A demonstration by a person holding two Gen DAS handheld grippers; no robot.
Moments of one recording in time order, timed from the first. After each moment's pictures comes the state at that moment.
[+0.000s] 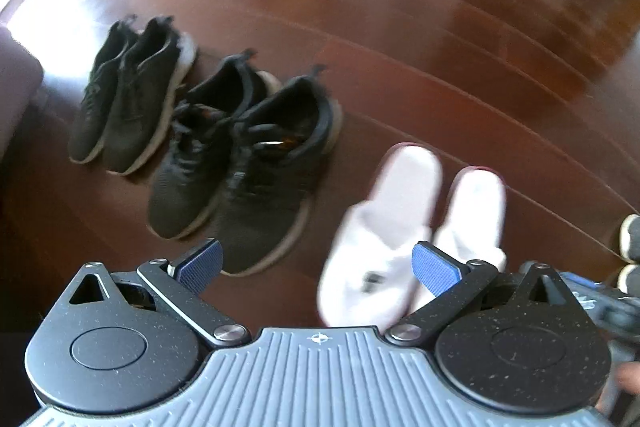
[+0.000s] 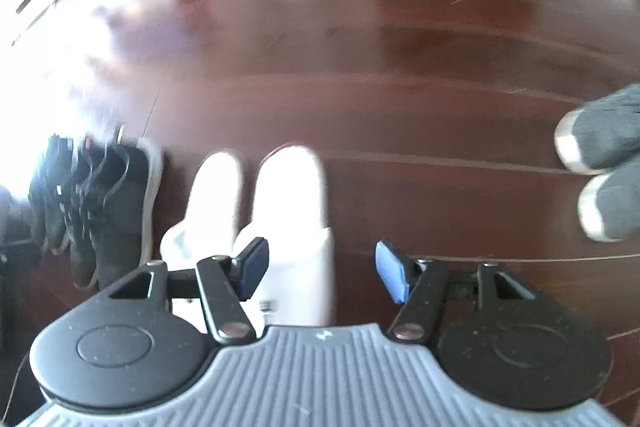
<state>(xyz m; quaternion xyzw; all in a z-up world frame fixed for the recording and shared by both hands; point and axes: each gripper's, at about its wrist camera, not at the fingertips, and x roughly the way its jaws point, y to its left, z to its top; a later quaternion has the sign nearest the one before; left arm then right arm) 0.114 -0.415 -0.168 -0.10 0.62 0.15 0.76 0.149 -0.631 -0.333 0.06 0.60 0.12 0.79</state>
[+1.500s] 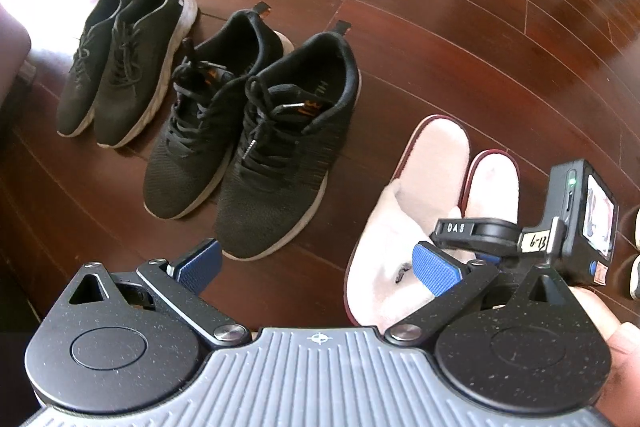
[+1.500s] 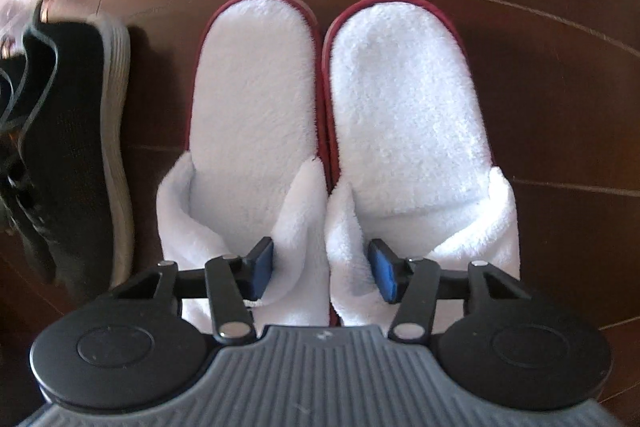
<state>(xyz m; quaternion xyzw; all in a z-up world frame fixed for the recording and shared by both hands) 0.109 -0.406 -0.202 -0.11 0.65 0.14 0.74 0.194 -0.583 -0.477 0.09 0.73 0.07 0.68</state>
